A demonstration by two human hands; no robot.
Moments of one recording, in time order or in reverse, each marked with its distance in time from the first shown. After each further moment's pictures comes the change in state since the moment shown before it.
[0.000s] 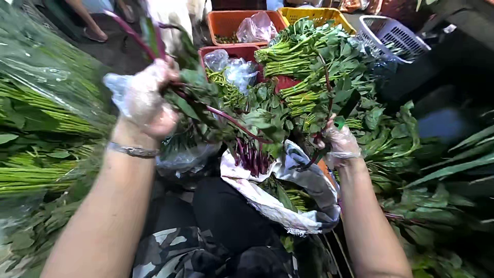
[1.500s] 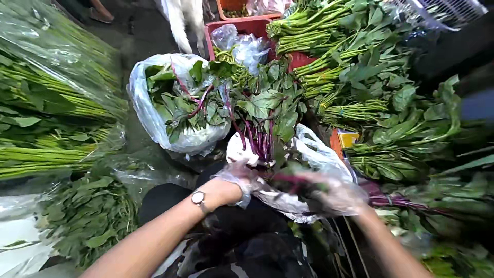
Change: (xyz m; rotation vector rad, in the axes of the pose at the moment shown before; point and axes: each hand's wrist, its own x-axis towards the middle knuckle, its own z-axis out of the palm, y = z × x) left_hand -0.128 -0.092 0.032 1.345 -1.189 -0.153; right_hand -0.107 0.049 -0.021 -0.833 -0.564 -0.073
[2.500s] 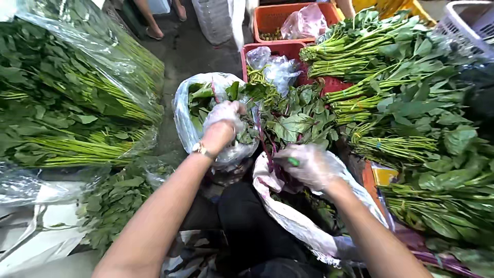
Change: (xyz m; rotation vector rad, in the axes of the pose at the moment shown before) left_hand 0.009 -0.093 -0.118 -0.148 0.682 -0.702; right_hand 0.170 -0.059 0.017 -0.341 -0.051 -0.116
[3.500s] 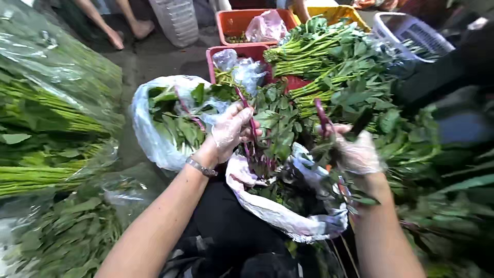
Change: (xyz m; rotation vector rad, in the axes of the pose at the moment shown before) left_hand -0.033 0.062 0.037 -1.321 -0.299 0.116; right_hand -0.092 0.032 -0.071 0.659 0.666 0.417
